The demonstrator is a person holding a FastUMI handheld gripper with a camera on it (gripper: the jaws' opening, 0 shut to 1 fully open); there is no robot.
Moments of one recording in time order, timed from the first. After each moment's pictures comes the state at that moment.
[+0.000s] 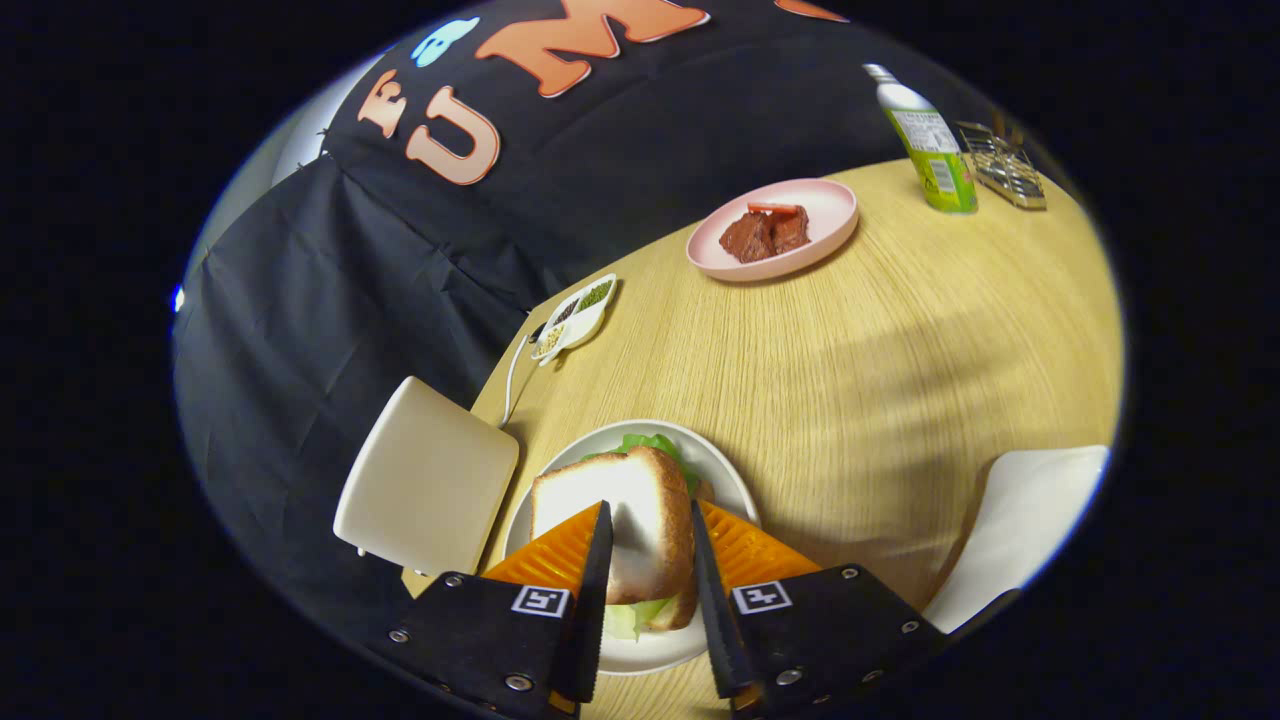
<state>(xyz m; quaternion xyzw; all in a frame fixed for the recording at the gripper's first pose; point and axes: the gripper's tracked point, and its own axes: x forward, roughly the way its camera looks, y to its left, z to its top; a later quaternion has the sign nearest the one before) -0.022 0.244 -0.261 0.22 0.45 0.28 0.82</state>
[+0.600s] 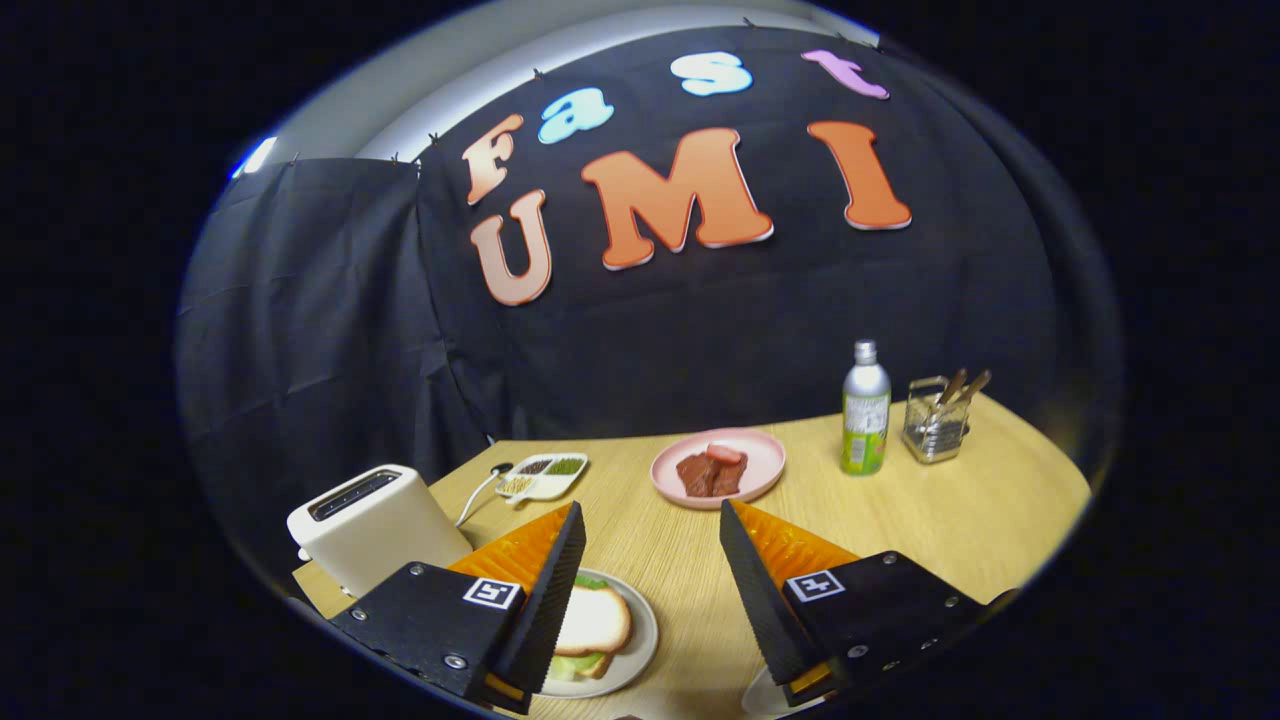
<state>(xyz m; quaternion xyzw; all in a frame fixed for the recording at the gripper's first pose) 0.033 0.167 -0.111 0.13 0.15 0.20 0.96</state>
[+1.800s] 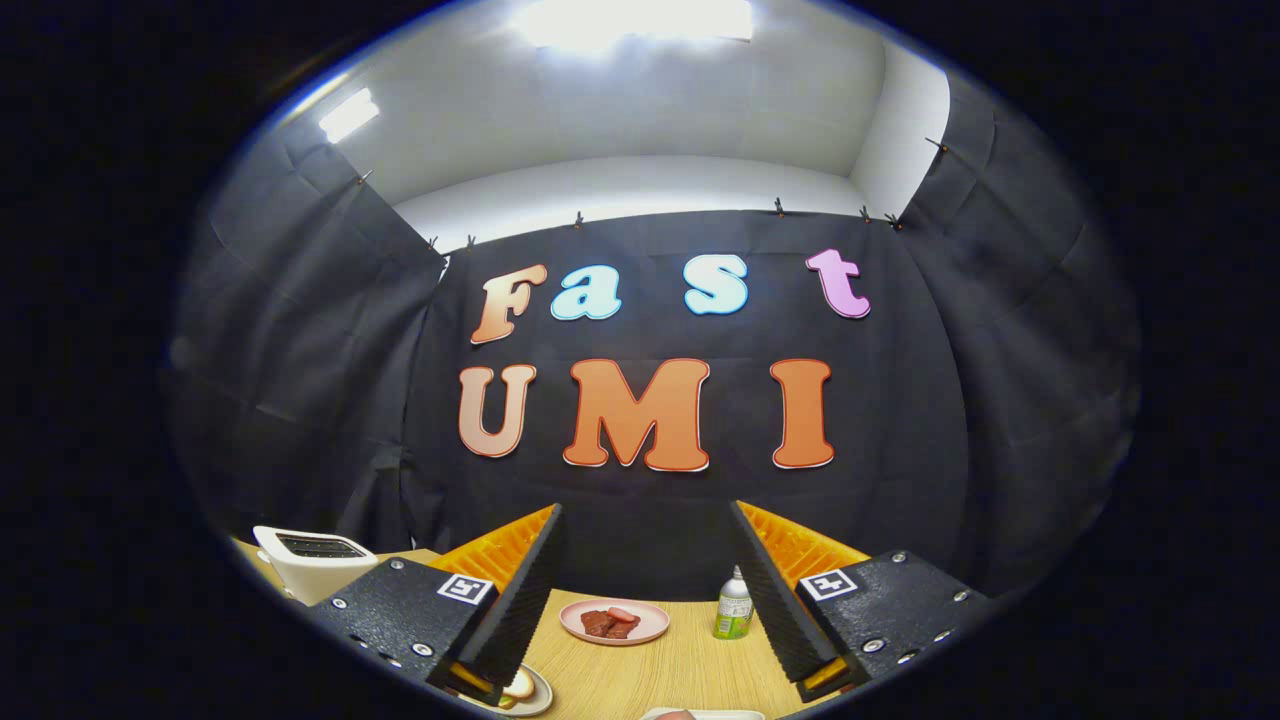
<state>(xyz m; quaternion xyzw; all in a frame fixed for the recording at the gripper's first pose) -0.012 0.072 0.049 0.05 -0.09 0.11 0.99</state>
